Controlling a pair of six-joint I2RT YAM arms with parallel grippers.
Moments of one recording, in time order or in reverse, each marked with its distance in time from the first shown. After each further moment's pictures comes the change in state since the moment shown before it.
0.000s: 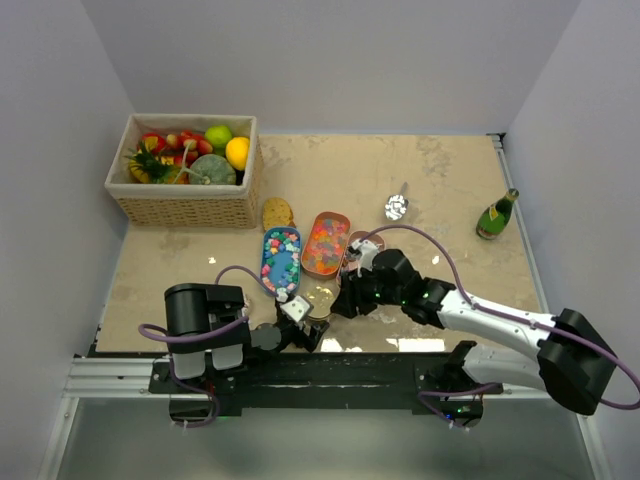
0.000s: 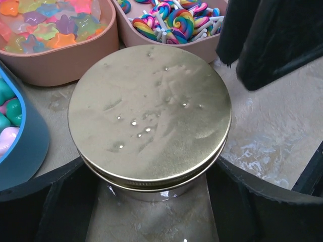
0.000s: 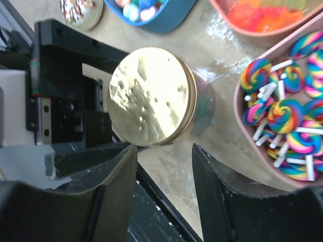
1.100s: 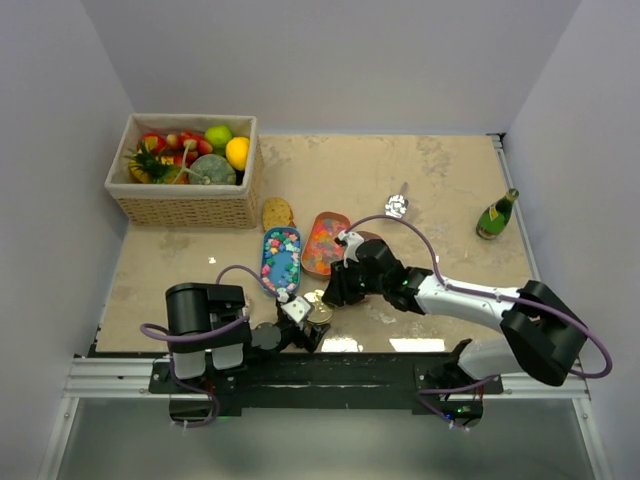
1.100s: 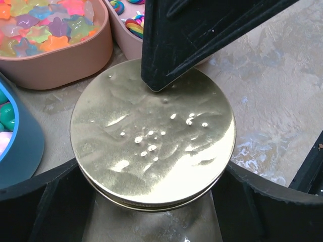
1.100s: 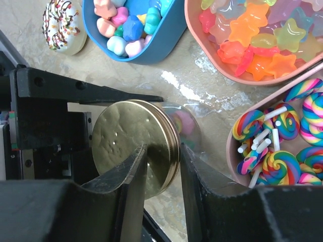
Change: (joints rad) left arm 0.002 0.006 0.000 0.009 0.036 0.013; right arm -0.002 0.214 0.109 0.070 0.026 0.000
